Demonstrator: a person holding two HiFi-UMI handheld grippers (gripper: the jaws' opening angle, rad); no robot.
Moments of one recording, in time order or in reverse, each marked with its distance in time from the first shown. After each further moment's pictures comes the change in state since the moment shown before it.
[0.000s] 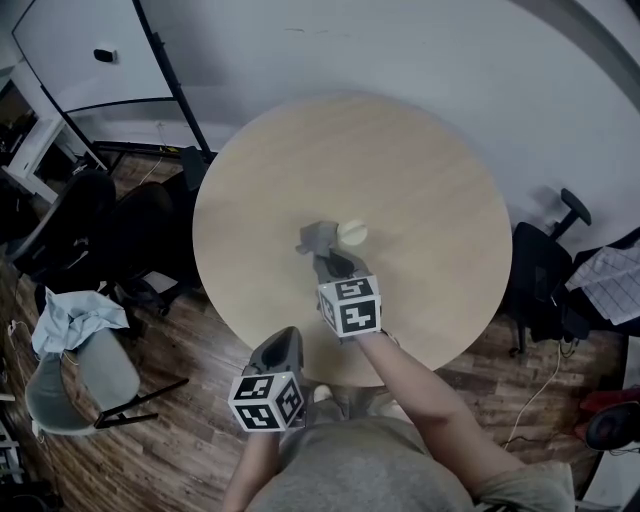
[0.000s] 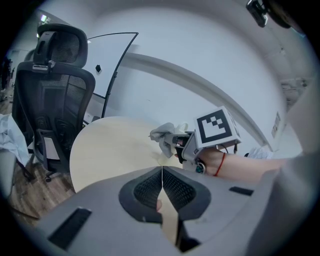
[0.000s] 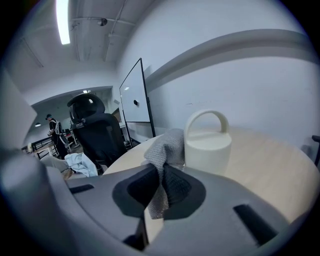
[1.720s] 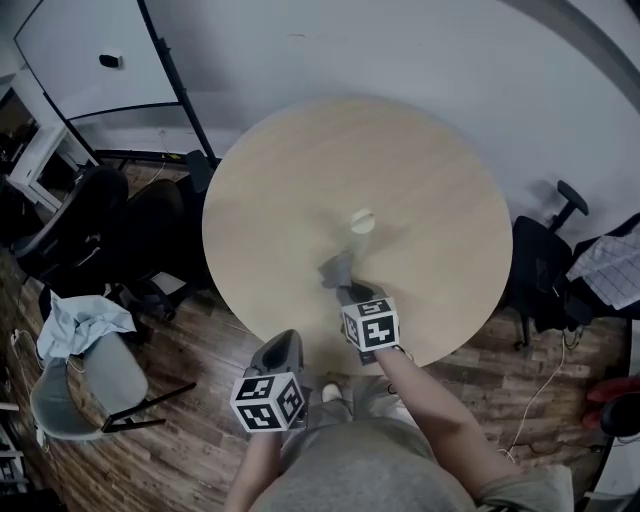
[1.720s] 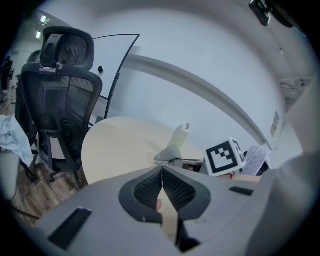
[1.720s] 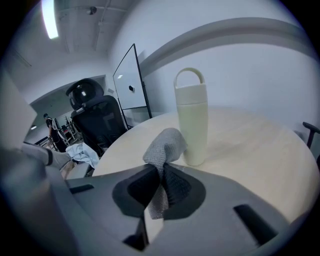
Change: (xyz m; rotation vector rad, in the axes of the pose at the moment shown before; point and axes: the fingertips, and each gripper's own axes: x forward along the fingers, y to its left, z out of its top) left arm -0.031 0.021 -0.010 0.010 0.006 0.004; right arm -0.033 0.002 -0.092 0.050 0.162 -0.029
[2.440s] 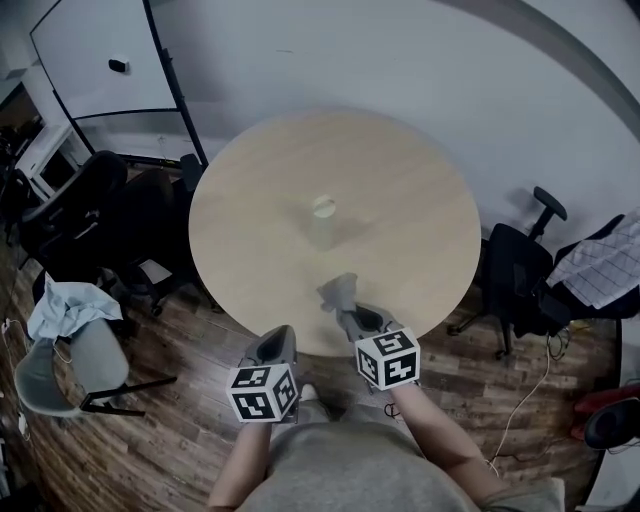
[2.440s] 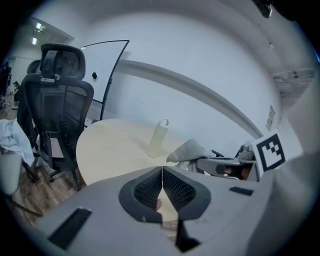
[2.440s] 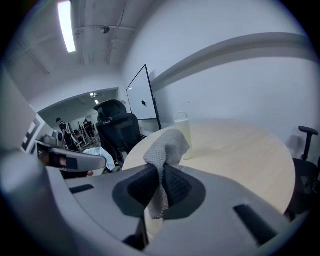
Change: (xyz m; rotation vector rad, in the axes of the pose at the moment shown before) left arm -0.029 -0.081 -0.032 0.050 -0.020 -0.003; right arm -0.167 -0.002 -0.017 -0.032 -0.129 0.102
